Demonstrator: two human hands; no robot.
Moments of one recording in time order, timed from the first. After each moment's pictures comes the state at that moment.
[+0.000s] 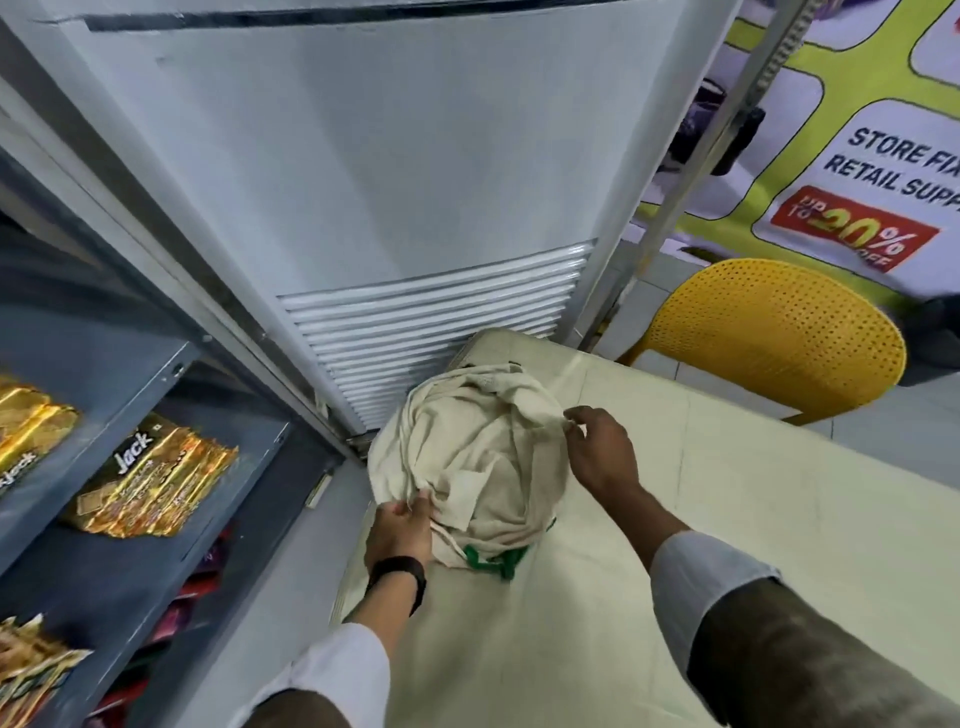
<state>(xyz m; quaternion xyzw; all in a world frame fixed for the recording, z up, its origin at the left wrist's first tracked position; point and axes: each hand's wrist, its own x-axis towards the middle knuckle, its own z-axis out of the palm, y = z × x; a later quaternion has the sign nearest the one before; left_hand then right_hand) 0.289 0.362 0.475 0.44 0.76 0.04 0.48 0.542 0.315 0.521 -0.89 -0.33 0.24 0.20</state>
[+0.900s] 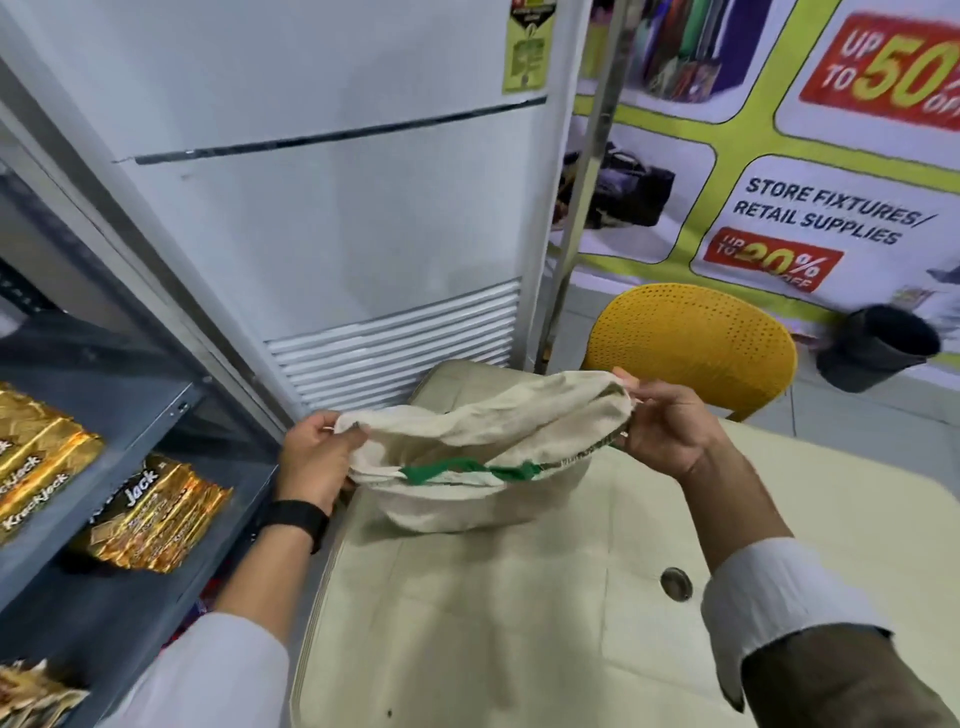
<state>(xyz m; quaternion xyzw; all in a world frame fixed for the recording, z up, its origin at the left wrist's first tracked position) 0.276 0.373 0.659 0.48 0.60 0.30 0.56 0.611 0.189 0.682 -0.55 0.00 0.54 0.64</state>
